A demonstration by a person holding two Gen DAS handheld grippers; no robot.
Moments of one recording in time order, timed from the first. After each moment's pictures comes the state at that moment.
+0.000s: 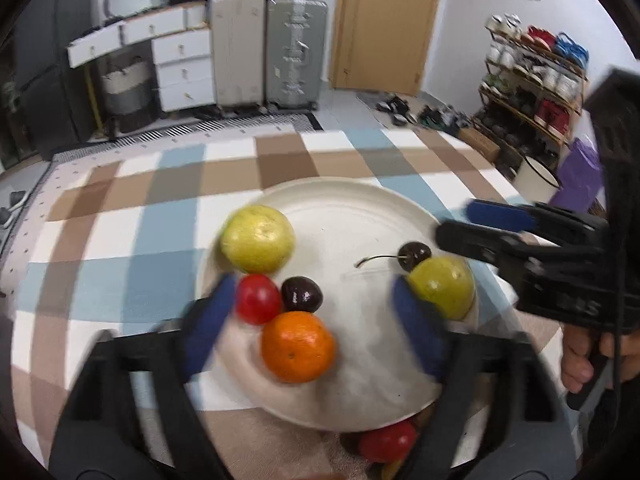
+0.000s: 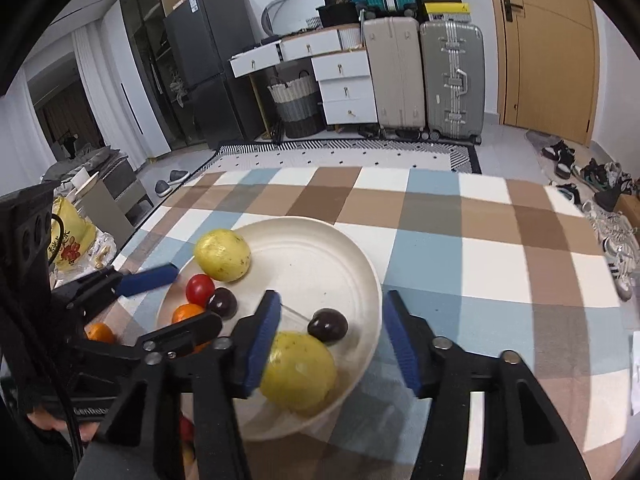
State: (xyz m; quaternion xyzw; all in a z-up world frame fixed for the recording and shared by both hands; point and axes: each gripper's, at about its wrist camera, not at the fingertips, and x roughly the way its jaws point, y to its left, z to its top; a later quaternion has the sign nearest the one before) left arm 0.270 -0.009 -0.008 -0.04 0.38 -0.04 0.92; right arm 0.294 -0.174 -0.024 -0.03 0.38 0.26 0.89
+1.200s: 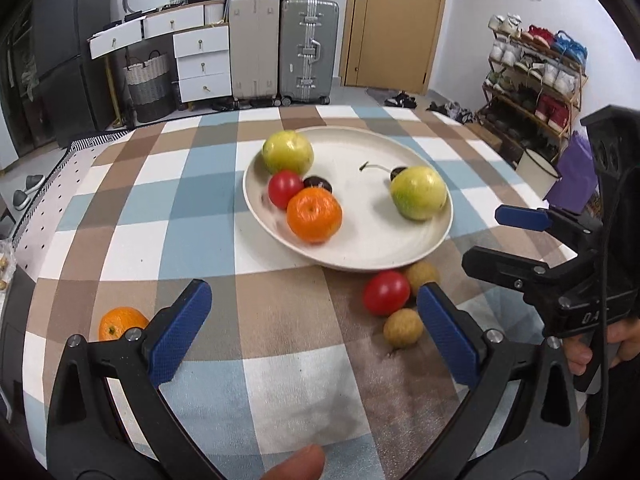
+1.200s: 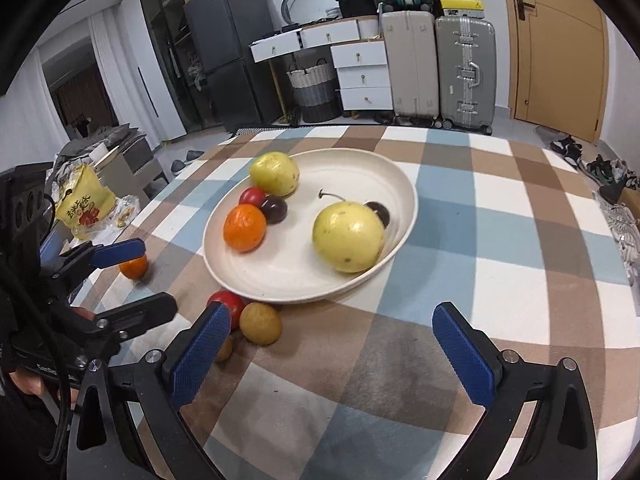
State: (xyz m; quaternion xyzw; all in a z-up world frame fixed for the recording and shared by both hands) left arm 0.159 -0.002 -0.015 -0.04 0.39 -0.03 0.92; right arm 0.202 -0.183 -0.046 -0.05 0.39 0.29 0.87
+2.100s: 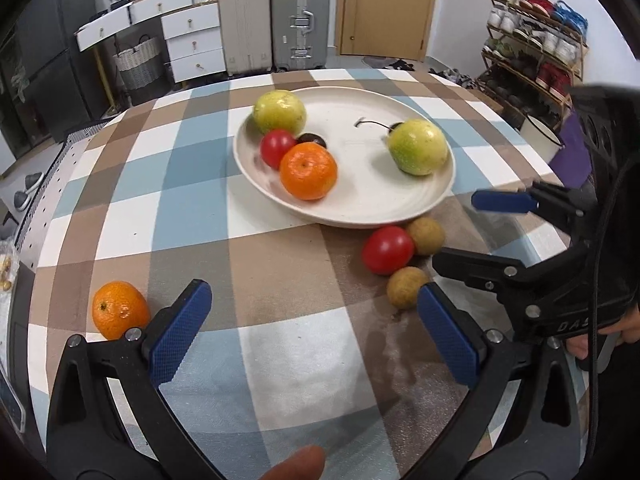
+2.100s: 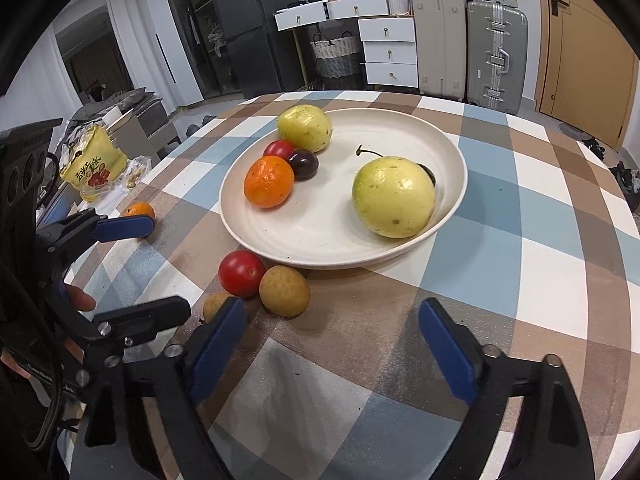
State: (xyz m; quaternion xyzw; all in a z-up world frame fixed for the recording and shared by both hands) left arm 0.162 -0.006 -0.029 -0.02 0.44 -0.03 0.90; right arm 0.198 -0.160 -0.070 -0.09 0.43 0.32 0.84
